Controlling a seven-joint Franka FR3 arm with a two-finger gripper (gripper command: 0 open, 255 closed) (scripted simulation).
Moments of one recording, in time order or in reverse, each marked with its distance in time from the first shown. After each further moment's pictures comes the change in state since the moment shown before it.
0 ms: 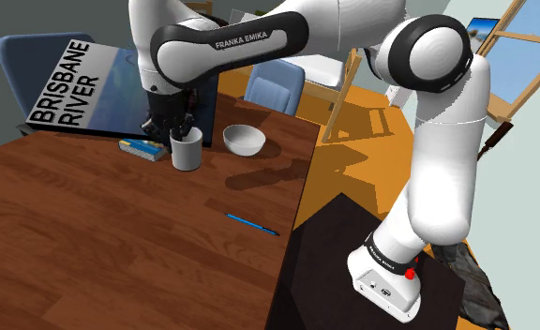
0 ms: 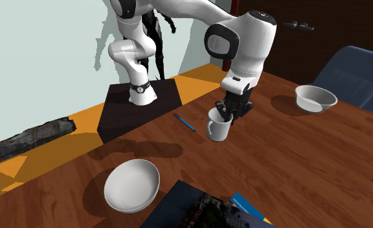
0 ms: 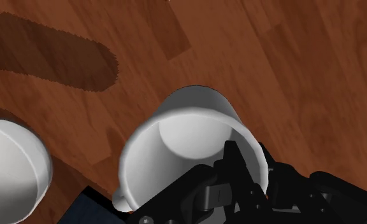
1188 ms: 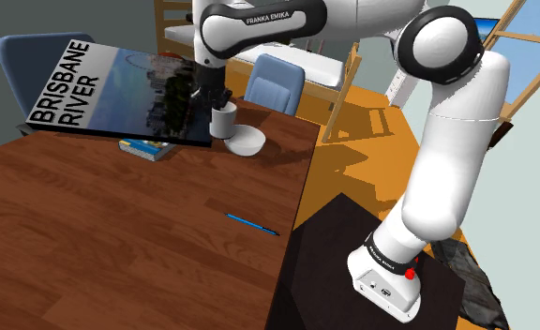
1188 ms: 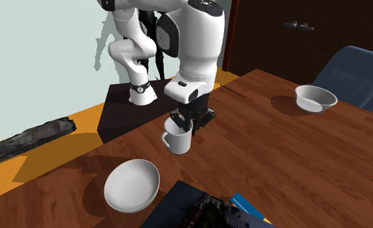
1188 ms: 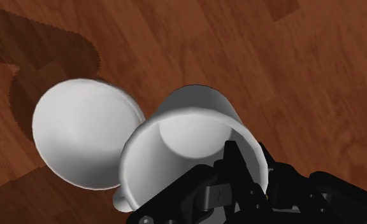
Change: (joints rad) arm -0.205 -0.101 -0.070 -0.052 0.049 -0.020 -0.282
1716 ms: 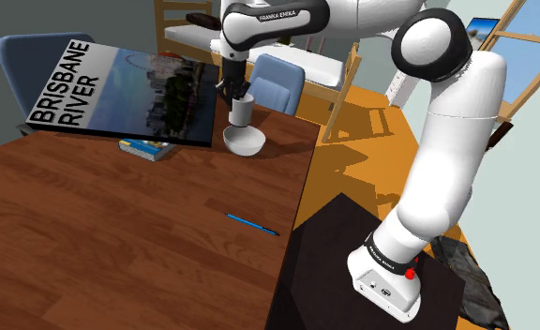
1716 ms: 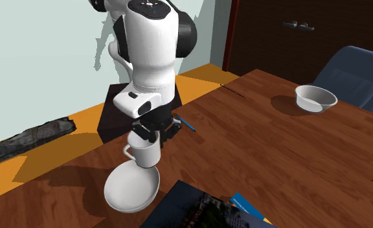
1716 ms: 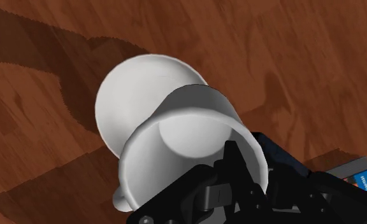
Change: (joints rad) arm -0.114 0.015 -0.057 0.038 0.009 -0.008 -0.174
